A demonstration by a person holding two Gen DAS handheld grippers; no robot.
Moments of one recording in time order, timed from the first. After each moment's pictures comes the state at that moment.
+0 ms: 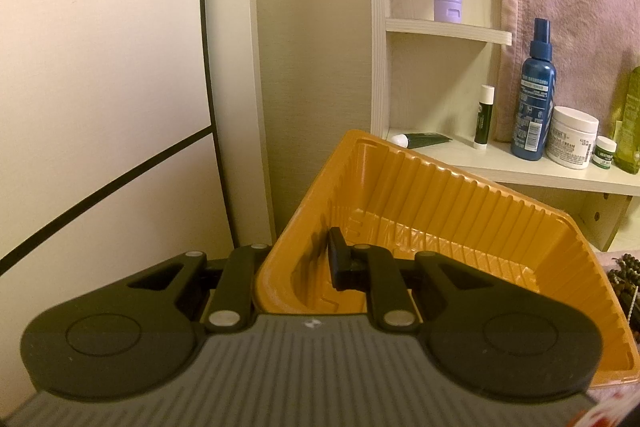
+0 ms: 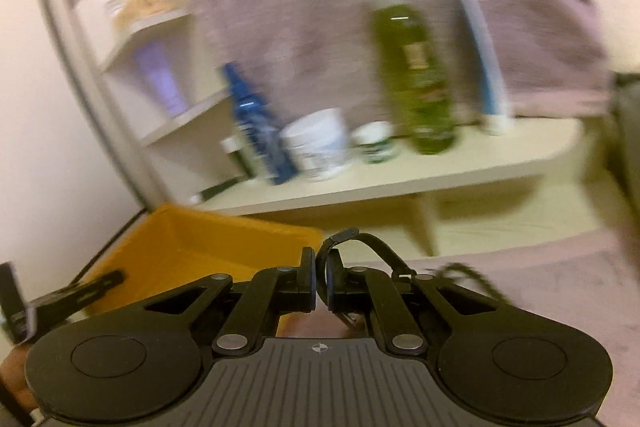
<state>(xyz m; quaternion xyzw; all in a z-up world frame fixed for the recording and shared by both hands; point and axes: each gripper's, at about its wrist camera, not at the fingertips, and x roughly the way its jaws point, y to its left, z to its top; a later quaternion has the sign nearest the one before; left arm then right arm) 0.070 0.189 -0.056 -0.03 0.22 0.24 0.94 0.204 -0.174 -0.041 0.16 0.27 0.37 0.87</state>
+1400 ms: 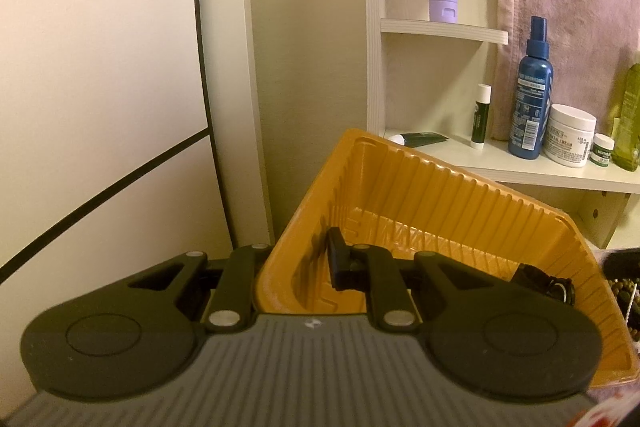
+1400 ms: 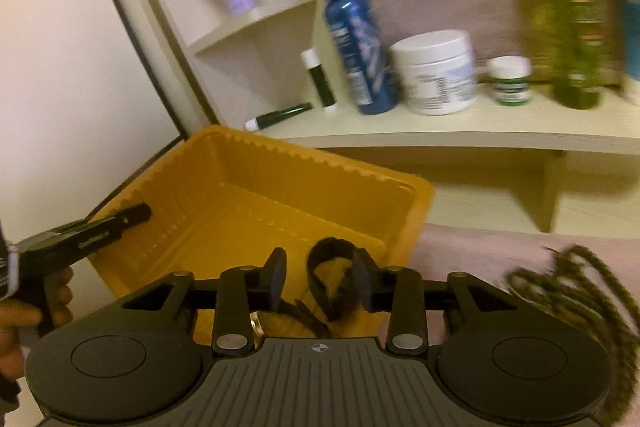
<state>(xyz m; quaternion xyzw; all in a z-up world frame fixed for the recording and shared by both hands) 0.070 0.192 -0.052 -0.03 0.22 0.24 0.95 0.216 -0.101 -0.055 0.10 0.32 0.43 0.84</state>
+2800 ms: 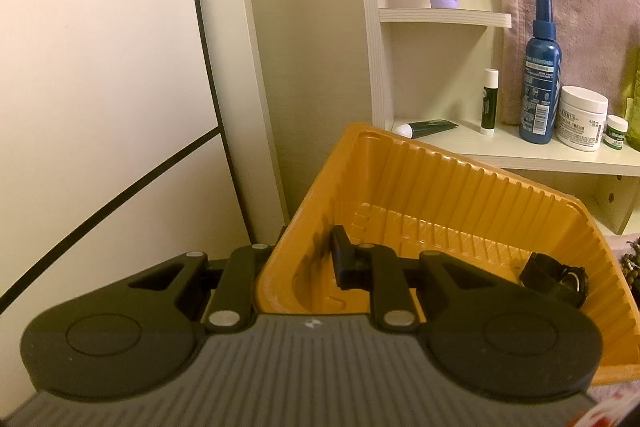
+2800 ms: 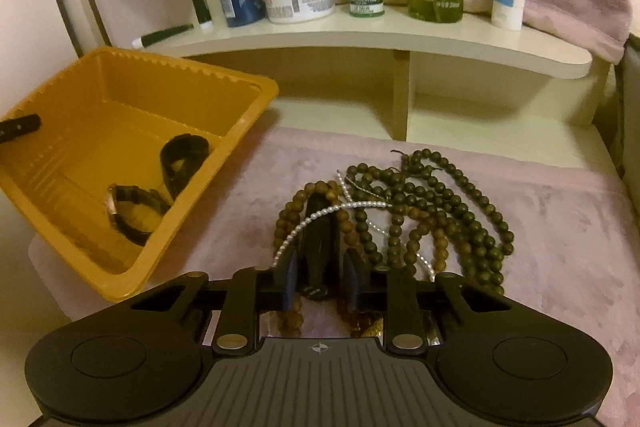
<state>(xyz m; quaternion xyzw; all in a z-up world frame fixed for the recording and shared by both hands) 0.082 0.185 -0.047 0.00 0.25 0.26 0.93 0.215 -0.144 -0.102 0.00 0.39 0.31 0.87</state>
